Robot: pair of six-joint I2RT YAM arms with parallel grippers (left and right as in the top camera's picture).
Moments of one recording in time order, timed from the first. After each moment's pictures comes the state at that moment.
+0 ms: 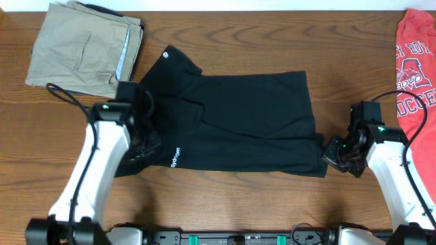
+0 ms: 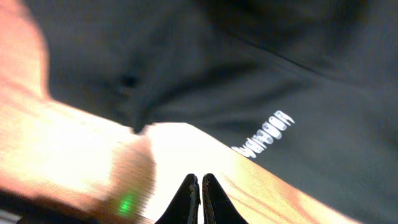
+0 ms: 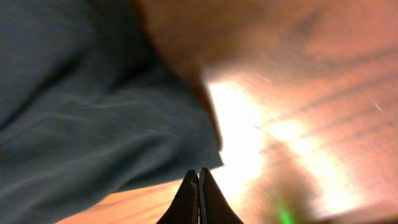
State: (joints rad) left arm -0.12 1.41 1.03 -1.14 -0.01 -0.59; right arm -0.10 1.33 0.80 -0.95 -0.11 0.50
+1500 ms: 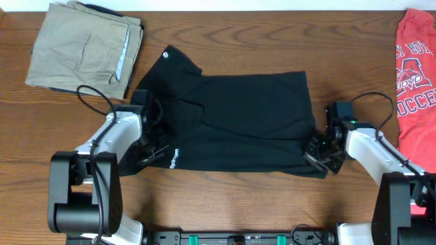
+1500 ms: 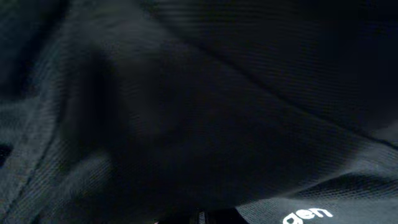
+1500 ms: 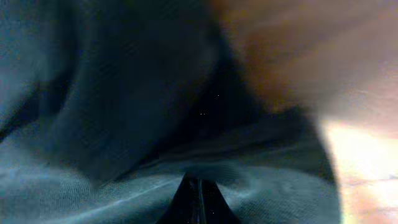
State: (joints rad) left arm -0.04 1.72 0.90 -0.87 0.10 -0.60; right arm -0.01 1.58 0.75 -0.77 -0.19 0.64
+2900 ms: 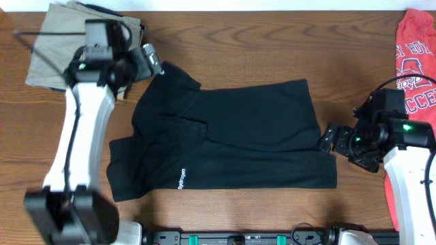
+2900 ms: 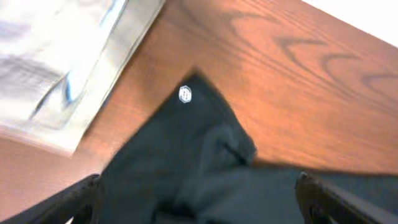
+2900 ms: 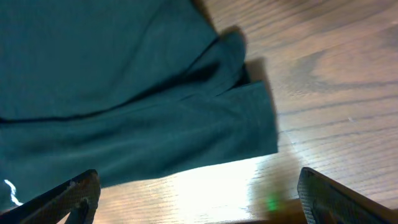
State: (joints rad) left arm 0.01 1.67 1.47 -0.73 0.13 -0.35; right arm -0.10 1.23 1.03 -1.20 -0.17 0.32
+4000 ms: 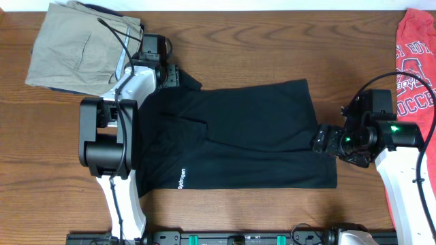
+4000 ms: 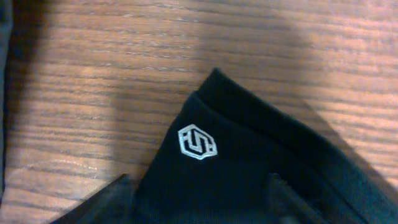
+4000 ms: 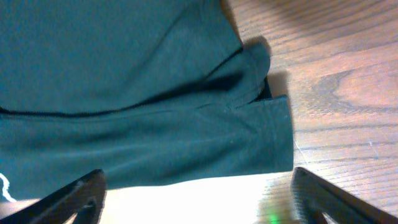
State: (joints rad) left arm -0.09 2.16 1.47 -0.40 -0.07 -0.14; right arm -0.04 1.23 0.99 -1.12 -0.17 0.30
